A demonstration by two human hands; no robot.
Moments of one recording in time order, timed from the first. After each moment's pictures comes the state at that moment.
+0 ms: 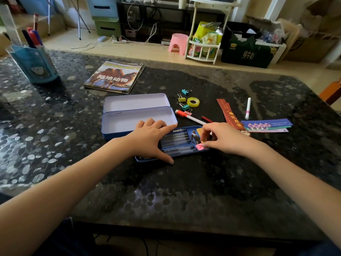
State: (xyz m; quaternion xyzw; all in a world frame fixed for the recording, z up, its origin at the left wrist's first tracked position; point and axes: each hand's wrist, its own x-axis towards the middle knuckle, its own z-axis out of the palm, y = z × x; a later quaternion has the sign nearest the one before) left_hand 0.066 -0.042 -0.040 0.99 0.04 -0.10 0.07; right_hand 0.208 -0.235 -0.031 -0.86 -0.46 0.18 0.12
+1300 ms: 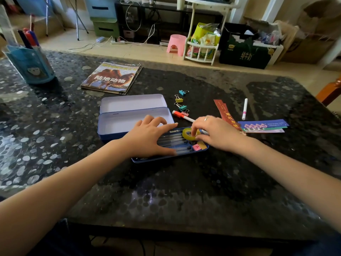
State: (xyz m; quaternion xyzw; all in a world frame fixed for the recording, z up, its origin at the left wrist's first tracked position) left_hand 0.067 -0.046 -0.041 0.99 0.04 -0.04 0.09; right_hand 0.213 -0.225 -0.028 -0.83 -0.54 0.07 0.08
